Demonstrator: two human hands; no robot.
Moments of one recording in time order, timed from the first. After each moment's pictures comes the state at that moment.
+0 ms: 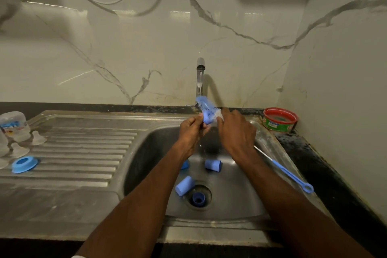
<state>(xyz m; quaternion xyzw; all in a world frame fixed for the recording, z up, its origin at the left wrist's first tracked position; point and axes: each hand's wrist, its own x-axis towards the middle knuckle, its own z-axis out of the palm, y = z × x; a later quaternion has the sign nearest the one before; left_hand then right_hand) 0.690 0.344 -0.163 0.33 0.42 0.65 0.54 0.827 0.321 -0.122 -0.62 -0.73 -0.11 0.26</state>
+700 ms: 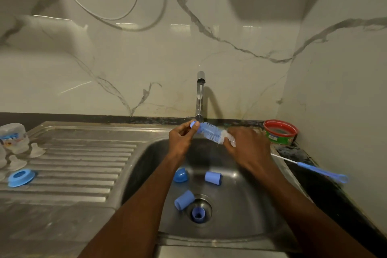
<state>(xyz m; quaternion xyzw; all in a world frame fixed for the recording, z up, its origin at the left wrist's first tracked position) 0.663 0.346 -0.161 0.44 0.46 0.68 0.37 0.868 0.323 -0.115 -0.56 -0.78 -0.12 0.24</state>
